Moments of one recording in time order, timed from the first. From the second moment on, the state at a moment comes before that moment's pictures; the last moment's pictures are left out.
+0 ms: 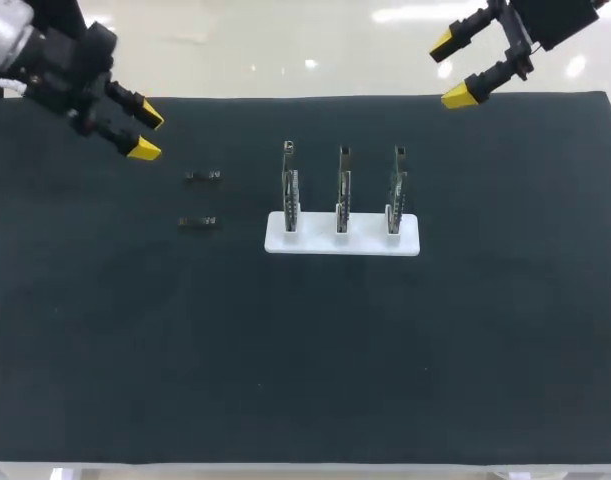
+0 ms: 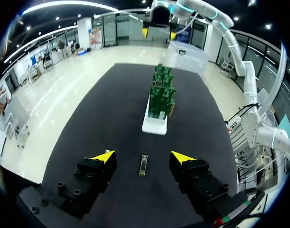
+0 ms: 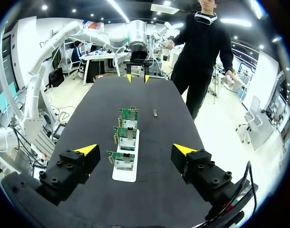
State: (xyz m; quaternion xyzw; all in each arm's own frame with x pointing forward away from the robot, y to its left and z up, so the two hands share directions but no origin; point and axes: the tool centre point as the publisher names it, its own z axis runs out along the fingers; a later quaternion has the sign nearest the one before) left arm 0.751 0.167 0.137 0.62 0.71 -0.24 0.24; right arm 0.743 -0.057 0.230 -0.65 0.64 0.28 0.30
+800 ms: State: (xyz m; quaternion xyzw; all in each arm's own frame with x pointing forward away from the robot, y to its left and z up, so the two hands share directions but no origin) left arm 0.747 0.173 0.049 0.70 0.71 0.01 0.05; right arm 0.743 -0.057 0.230 -0.65 0.64 0.28 0.30
